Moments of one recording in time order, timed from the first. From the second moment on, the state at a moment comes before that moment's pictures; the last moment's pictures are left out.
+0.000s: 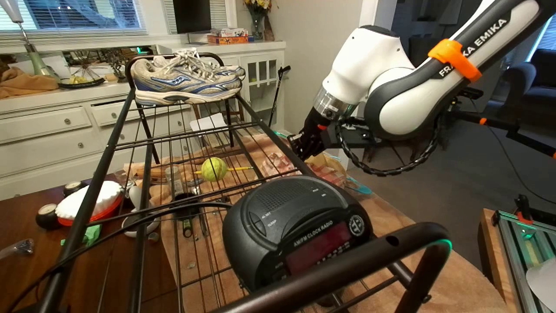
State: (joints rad) arm 0.03 0.13 0.07 -2.34 -0.14 2.92 0.79
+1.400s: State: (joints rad) arm 0.03 -0.19 0.08 -2.15 0.04 2.91 0.76
